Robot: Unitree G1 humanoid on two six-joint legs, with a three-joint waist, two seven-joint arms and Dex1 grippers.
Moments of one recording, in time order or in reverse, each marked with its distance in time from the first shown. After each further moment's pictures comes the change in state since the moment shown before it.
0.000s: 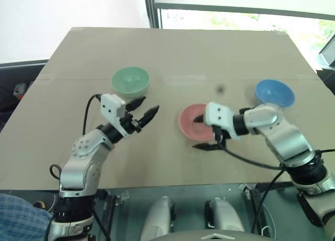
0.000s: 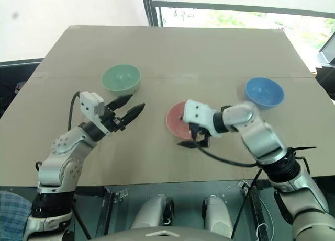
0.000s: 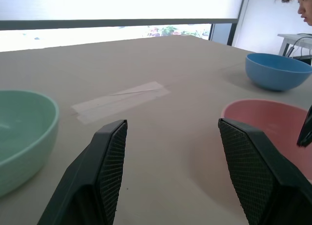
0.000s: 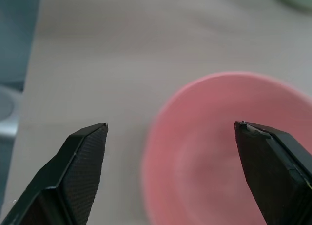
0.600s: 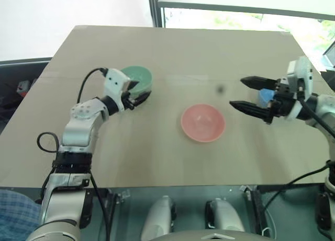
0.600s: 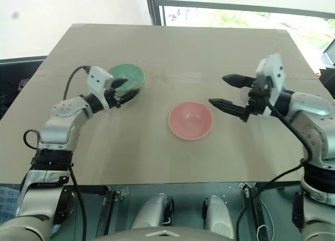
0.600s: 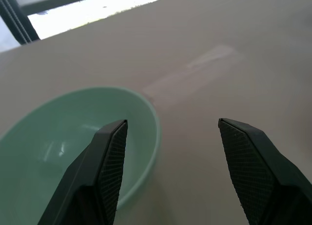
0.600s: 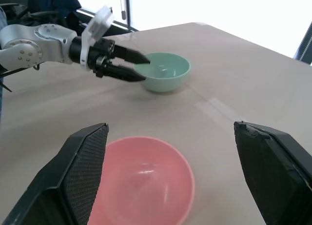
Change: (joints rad) left arm -0.368 0.141 -0.141 0.505 0.258 -0.038 -0.086; right arm 0.159 -0.099 -0.561 -0.038 0.430 -0.008 -0.106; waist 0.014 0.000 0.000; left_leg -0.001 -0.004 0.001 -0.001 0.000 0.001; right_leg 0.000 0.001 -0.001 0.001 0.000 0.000
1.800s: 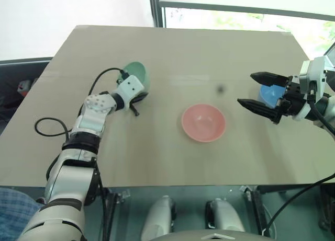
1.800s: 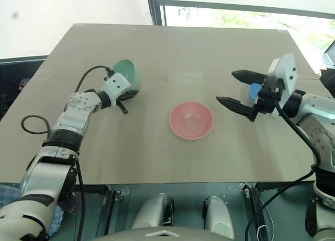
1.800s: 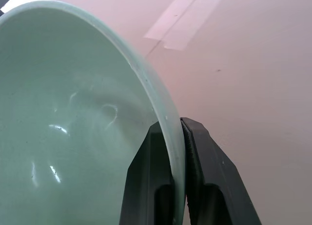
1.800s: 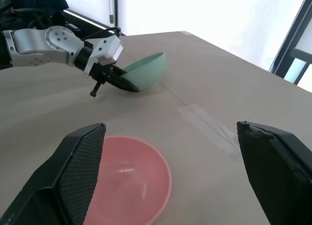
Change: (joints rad) left arm -0.218 -0.009 -0.134 0.451 0.301 -0.363 -0.047; right arm 0.063 -0.079 0.033 0.040 0.071 -0.169 -0.076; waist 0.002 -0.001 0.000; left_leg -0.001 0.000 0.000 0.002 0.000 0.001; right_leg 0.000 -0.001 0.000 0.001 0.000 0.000
